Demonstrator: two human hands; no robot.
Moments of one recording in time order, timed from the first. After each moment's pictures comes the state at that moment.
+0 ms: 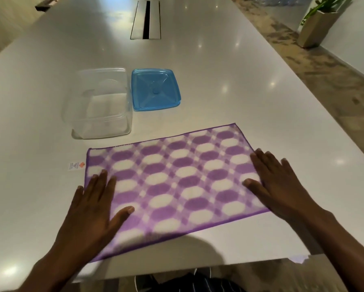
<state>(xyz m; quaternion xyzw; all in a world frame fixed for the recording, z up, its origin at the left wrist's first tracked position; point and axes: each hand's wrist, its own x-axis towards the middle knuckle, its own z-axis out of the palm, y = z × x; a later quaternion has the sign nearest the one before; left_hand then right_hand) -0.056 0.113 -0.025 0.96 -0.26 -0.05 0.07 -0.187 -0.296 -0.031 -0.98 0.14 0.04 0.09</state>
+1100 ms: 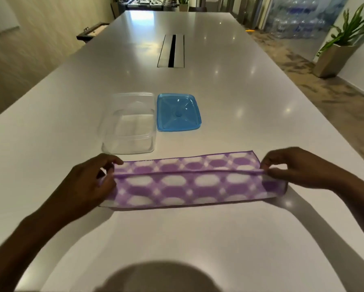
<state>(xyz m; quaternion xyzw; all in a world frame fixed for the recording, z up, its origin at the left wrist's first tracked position) 0.008 0.130 0.064 0.90 -0.28 0.02 0.33 -0.111 -0.311 0.086 -0.96 -0.02 0.06 0.27</state>
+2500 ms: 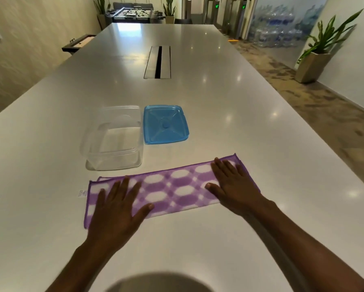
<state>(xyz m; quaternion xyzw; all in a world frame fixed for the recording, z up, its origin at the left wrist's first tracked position) 0.006 0.070 -0.041 0.97 -0.24 0.00 0.09 -0.061 -0.258 -0.039 -1.00 0.04 0.01 0.07</state>
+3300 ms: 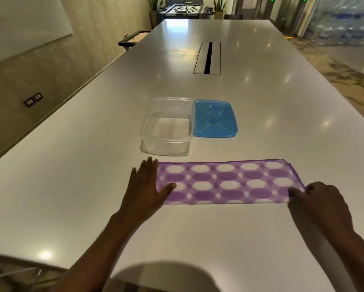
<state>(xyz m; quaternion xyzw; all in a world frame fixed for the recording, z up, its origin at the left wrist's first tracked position) 0.017 0.112 -0.028 0.97 -0.17 0.02 0.20 -0.106 -0.269 -0.001 -0.90 0.37 -0.07 0.20</state>
